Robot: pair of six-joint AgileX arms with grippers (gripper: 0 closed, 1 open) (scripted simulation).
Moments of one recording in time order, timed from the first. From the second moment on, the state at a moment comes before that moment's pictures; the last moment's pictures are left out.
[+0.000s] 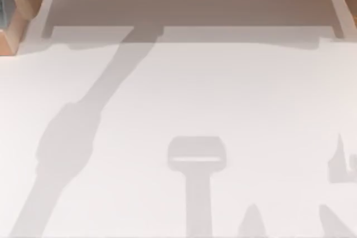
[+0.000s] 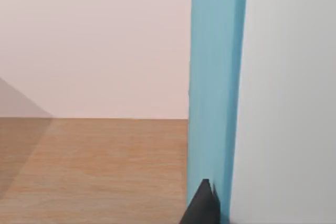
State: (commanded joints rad) left arm -0.50 2.06 2.22 -0.14 -0.46 0.01; right arm 0.00 0.00 0.00 0.00 0.00 0.00
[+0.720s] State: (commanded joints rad) left arm -0.50 2.06 2.22 -0.14 -0.46 0.01; right arm 0.00 0.00 0.00 0.00 0.00 0.00
